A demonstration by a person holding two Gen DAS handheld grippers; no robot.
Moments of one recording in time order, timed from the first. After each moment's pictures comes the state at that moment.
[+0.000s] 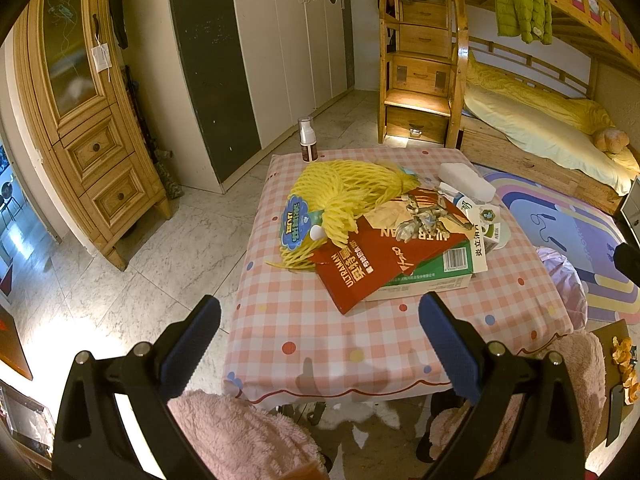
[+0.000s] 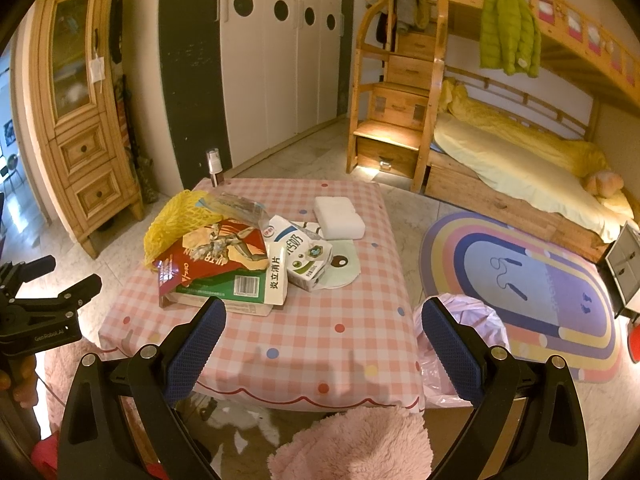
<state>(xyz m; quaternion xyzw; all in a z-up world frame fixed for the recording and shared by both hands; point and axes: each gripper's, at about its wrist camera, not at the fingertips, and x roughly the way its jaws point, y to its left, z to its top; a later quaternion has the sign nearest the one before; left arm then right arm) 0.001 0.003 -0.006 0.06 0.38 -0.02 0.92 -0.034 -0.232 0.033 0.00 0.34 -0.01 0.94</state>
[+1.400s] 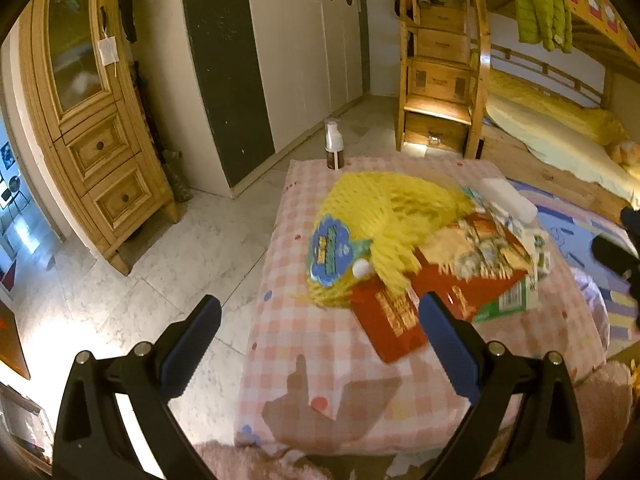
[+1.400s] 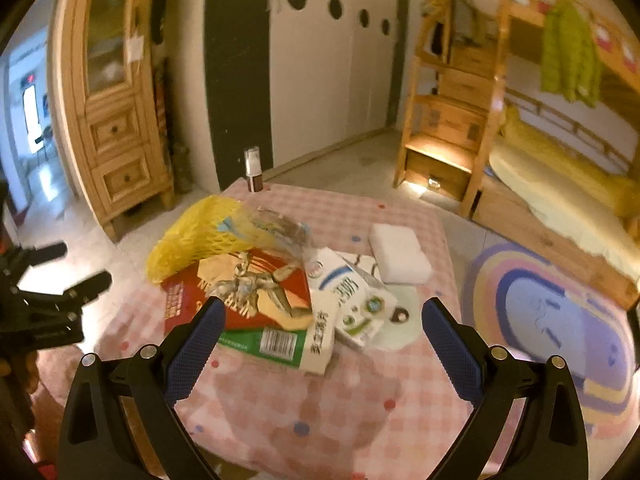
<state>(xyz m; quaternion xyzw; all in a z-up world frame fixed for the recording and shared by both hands) 0.064 0.035 -0.023 0.05 0.37 0.00 0.93 0.065 -0.183 0.006 -0.06 0.33 0.07 0.94</state>
